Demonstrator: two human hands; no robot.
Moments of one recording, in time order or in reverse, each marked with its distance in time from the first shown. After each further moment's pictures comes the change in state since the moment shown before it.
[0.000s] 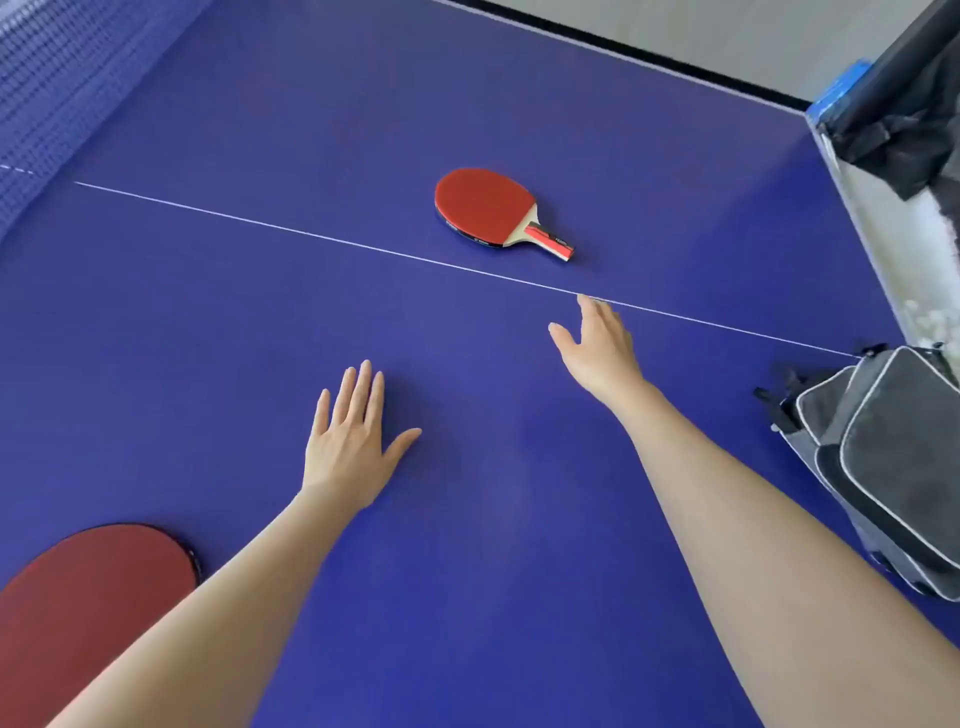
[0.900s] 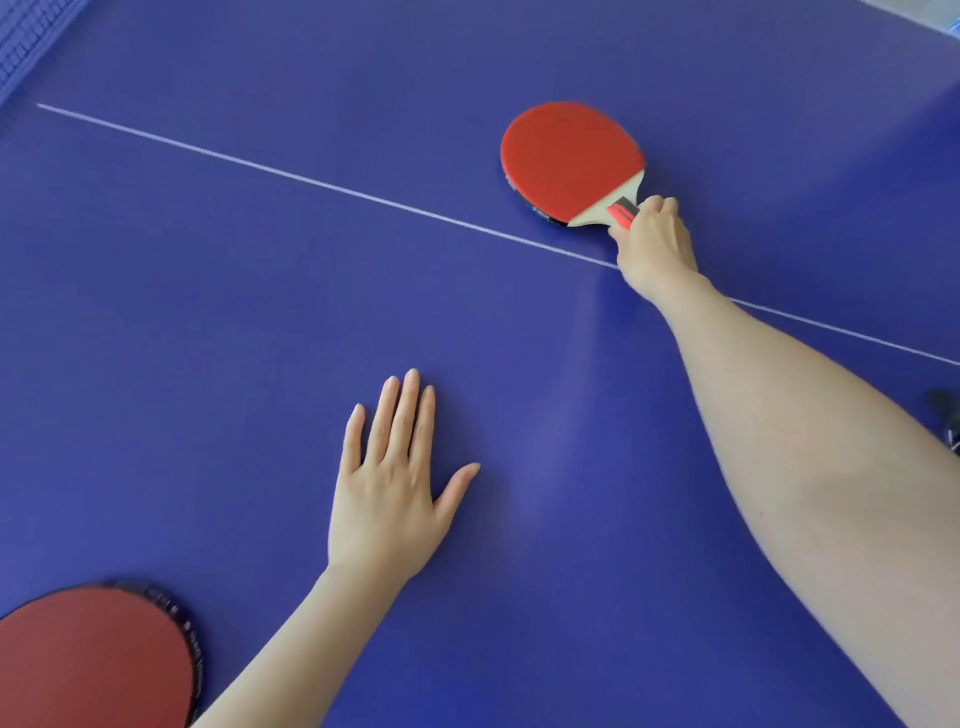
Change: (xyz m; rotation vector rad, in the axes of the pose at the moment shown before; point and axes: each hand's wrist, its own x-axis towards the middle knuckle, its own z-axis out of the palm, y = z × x) left_hand 0.005 -0.005 0.026 0.038 0.179 0.006; right_hand 0.176 -0.022 0.059 -0.292 0.143 -0.028
